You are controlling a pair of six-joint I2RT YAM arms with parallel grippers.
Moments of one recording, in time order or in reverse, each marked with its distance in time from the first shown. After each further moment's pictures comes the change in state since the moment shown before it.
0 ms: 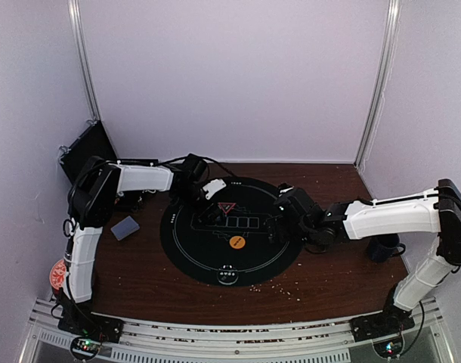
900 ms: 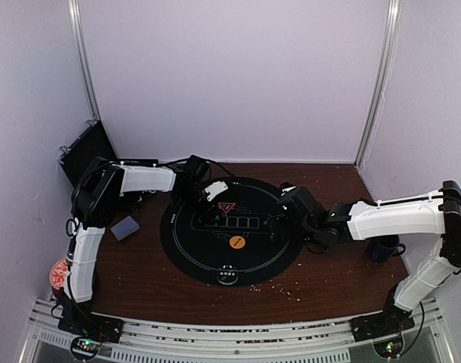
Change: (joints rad) left arm -0.008 0.035 0.029 -0.025 0.000 0.032; right arm 0.000 -0.031 -0.017 0.010 -0.002 -0.001
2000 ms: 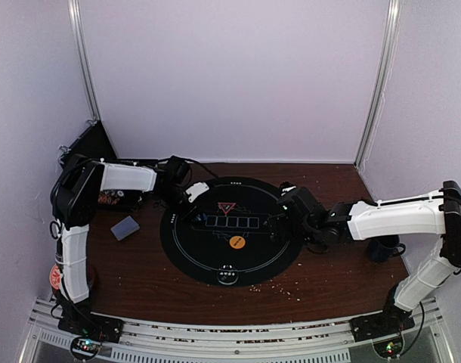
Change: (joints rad) left arm 0.089 -0.169 -0.220 0.009 -0.003 -0.015; right arm 0.000 -0.003 0.000 0.000 0.000 -0.001
